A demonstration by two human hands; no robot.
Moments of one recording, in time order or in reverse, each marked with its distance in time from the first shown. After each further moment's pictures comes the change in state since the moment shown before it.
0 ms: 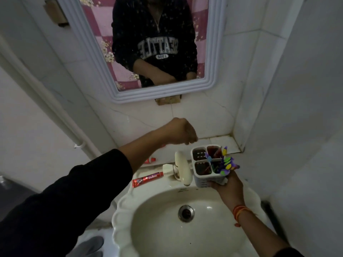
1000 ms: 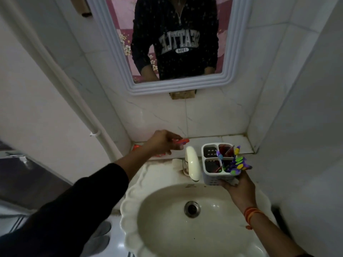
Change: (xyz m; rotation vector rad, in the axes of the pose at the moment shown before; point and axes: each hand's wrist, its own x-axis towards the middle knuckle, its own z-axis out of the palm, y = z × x) left_hand -0.035 -0.094 0.027 -0.167 0.140 -0.200; right_hand 0.002 0.007 -0.006 -0.062 -0.030 -0.004
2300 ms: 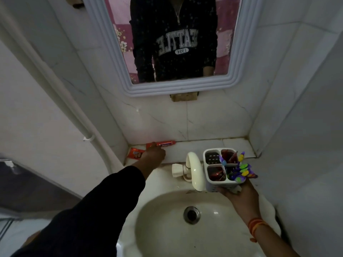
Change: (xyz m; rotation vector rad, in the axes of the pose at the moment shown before) left_hand 0.062 -0.109 0.041 1.003 -0.081 -0.017; right_hand 0.002 0.000 0.007 0.022 -0.006 -0.057
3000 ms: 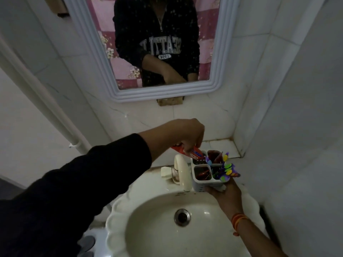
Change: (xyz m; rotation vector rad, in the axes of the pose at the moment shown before) left_hand -0.039 0.098 -0.229 0.045 -0.019 0.395; right_hand 0.000 0.006 0.005 0.084 -0.008 0.053
